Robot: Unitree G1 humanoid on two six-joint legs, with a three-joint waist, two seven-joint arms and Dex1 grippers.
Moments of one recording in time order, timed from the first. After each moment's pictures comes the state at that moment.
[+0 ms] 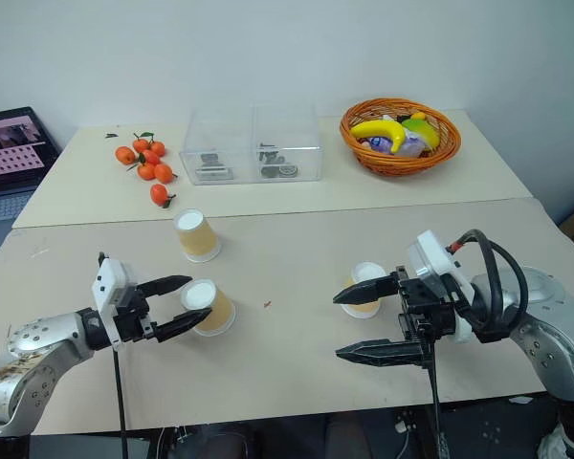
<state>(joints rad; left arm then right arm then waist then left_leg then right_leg) 0.04 0.69 0.19 -0.37 -0.58 0.48 -0.87 -0.22 -0.96 -0.17 -0.50 0.91 0.74 1.27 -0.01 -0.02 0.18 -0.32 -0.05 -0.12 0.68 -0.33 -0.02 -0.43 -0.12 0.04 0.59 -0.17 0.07</state>
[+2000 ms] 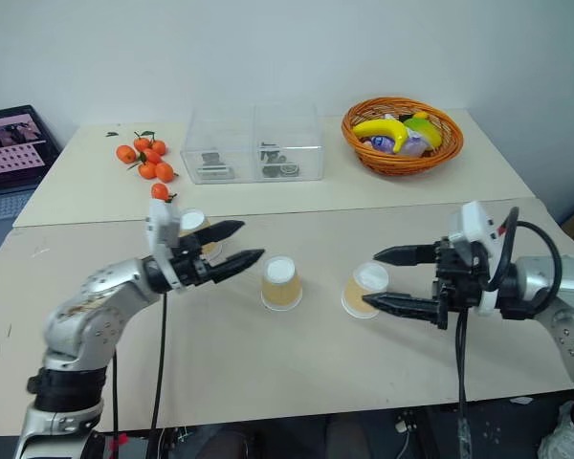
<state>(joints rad) -0.33 0.45 0.19 -0.37 -0.72 0.68 -0.72 -0.21 -1.01 -0.30 -0.34 0.80 0.67 1.16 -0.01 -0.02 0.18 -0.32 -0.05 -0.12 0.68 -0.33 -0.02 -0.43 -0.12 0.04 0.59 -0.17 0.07</state>
